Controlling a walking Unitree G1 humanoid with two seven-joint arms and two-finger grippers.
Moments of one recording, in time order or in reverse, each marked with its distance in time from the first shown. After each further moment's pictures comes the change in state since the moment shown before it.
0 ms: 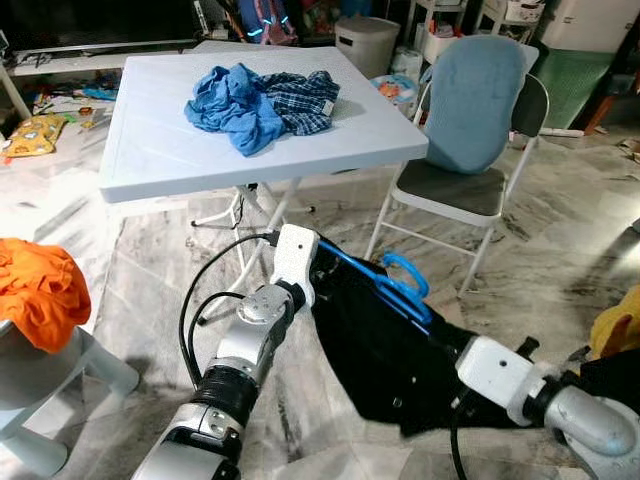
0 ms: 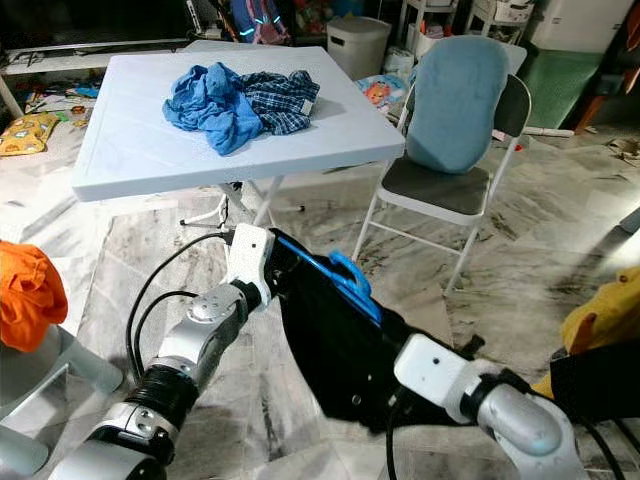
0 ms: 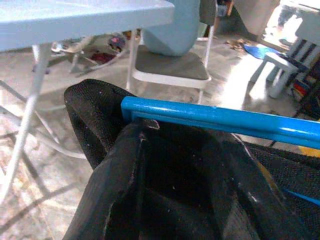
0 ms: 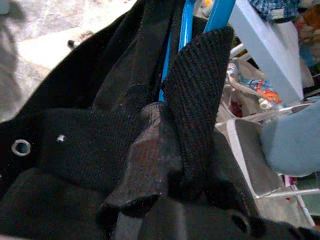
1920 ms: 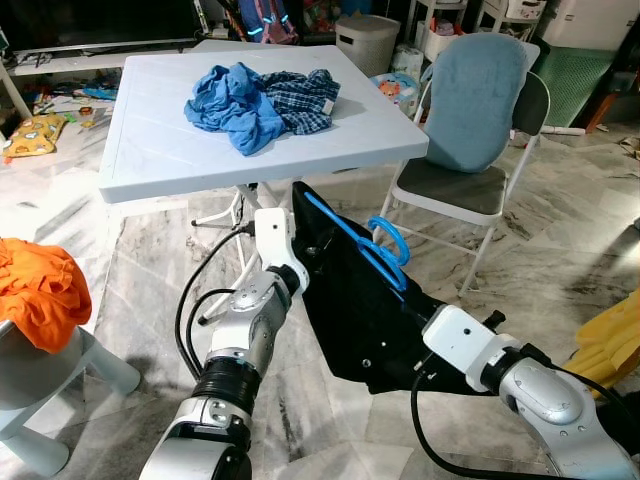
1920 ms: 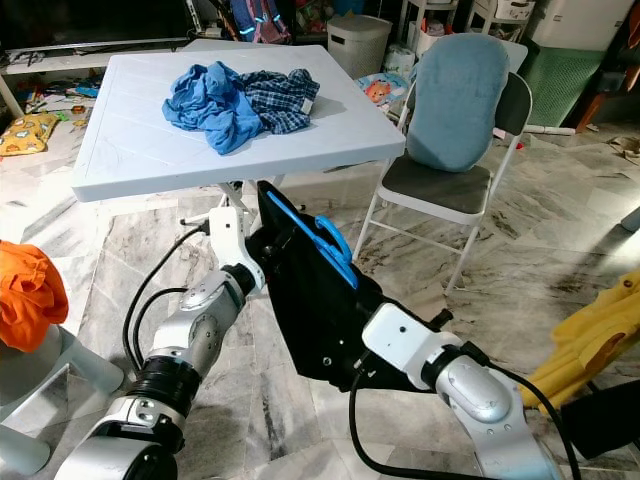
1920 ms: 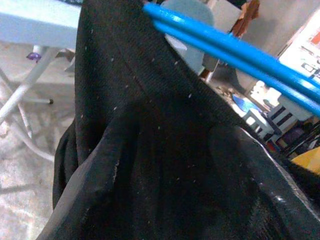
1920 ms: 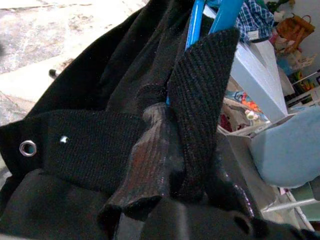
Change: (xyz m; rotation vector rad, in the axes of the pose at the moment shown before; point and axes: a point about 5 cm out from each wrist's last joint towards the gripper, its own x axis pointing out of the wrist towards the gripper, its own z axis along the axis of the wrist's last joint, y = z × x) left arm 0.004 0.005 0.016 -0.310 -0.099 0.027; right arm 0.033 0.006 0.022 0.041 -0.090 -0.055
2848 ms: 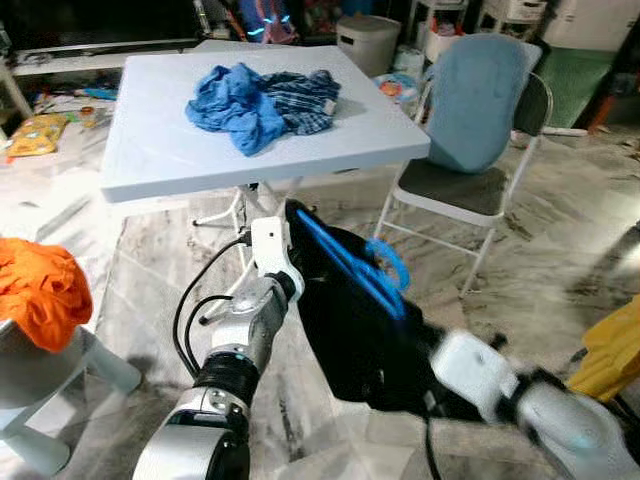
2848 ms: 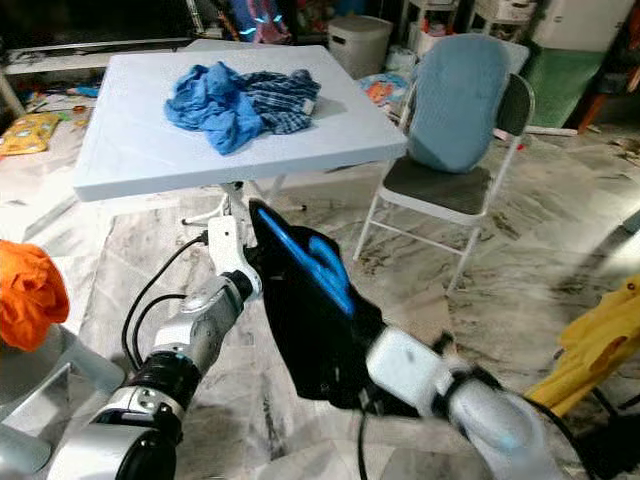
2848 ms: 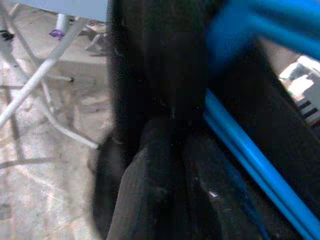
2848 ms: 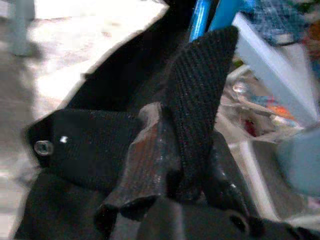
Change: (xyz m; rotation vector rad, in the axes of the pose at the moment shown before) left arm 0.001 0.020 -0.010 -0.014 0.067 0.114; right arm -0.033 0.017 -0.002 0.045 0.027 0.165
